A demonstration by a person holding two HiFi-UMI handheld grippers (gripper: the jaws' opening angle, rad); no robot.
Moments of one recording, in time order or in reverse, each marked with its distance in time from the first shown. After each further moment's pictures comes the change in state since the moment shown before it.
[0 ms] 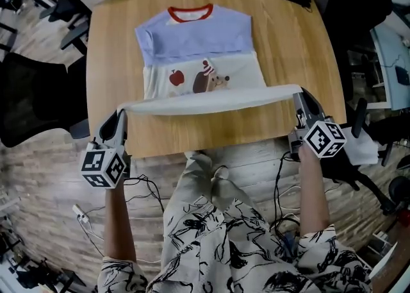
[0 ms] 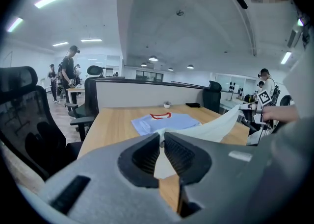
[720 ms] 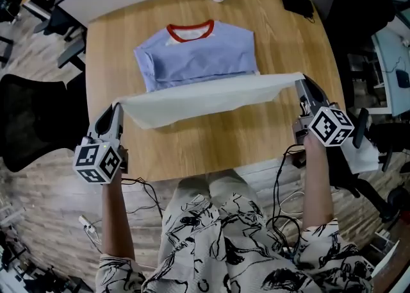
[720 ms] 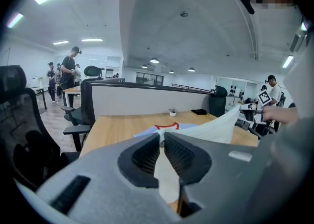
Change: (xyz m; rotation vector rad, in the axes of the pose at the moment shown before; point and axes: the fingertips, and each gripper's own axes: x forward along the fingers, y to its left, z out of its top) left arm 0.082 0.052 0.072 -0.017 -0.025 -0.007; right arm 0.098 -0.008 0.072 -0.018 0.014 -0.015
